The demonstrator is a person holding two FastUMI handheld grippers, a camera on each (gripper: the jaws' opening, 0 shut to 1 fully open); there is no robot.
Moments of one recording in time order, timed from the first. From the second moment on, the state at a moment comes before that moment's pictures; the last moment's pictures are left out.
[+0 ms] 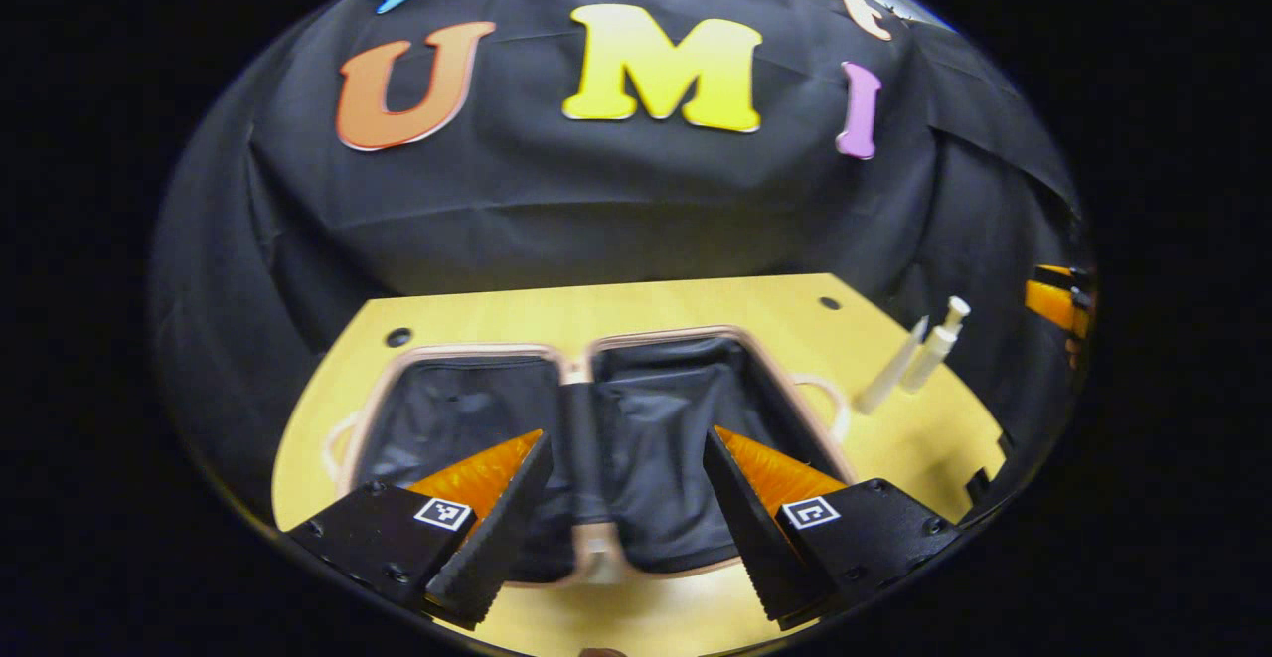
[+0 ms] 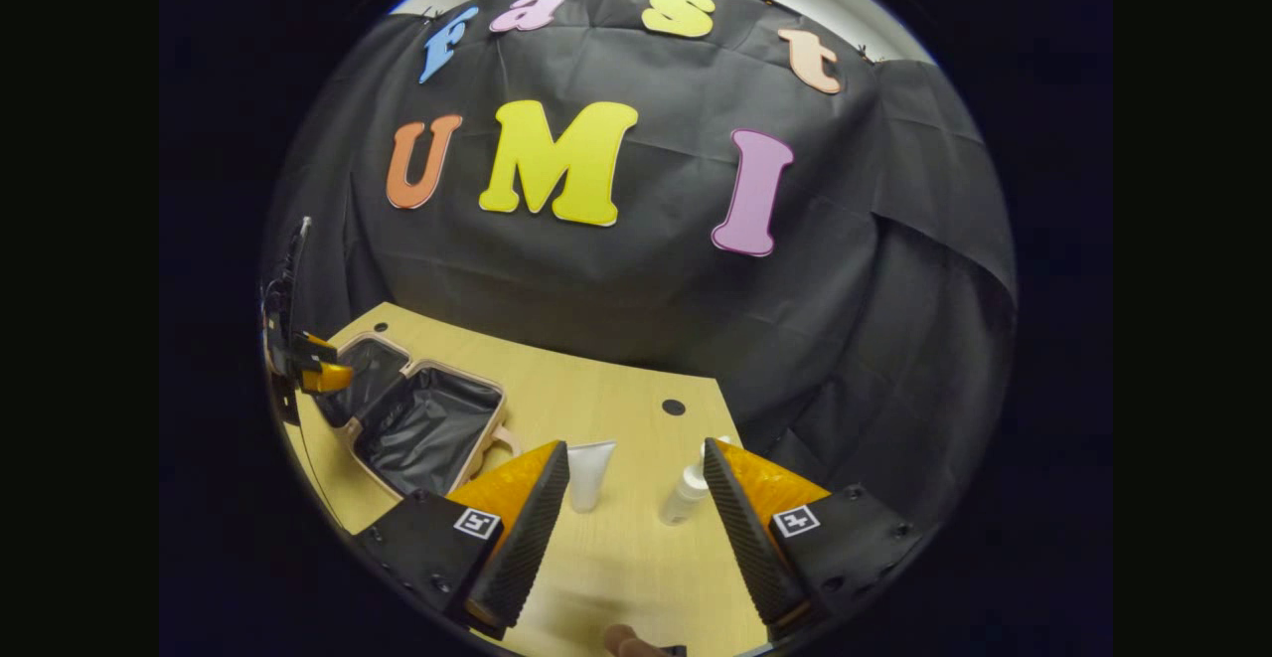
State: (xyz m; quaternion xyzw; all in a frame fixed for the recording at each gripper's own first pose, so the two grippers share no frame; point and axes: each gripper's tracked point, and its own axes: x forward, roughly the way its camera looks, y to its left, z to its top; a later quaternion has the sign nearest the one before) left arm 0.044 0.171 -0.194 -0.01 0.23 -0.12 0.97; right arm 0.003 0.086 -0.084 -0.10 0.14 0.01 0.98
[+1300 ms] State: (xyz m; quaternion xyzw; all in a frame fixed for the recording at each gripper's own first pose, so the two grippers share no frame) left arm 0.117 -0.144 -0.308 0.02 0.32 -0.24 0.91; right arm 0.082 -0.040 -0.180 -0.10 0.25 0.04 0.96
